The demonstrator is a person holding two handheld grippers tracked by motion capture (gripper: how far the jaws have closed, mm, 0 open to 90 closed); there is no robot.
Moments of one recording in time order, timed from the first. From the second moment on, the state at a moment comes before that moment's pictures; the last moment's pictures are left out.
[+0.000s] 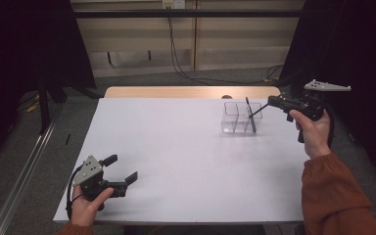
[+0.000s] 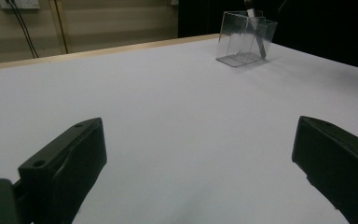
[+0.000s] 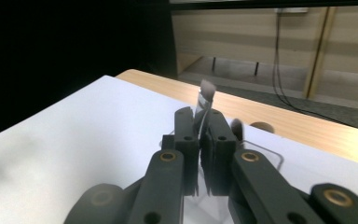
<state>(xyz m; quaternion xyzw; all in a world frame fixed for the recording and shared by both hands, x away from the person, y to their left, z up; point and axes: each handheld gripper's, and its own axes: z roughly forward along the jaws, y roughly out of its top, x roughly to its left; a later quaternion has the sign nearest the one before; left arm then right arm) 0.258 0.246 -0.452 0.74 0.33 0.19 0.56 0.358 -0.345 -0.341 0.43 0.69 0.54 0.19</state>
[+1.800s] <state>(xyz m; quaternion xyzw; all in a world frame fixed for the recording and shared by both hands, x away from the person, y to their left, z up) 0.259 0.245 -0.450 0.75 0.32 0.20 0.55 0.407 -0.329 -0.384 0.47 0.75 0.43 0.19</state>
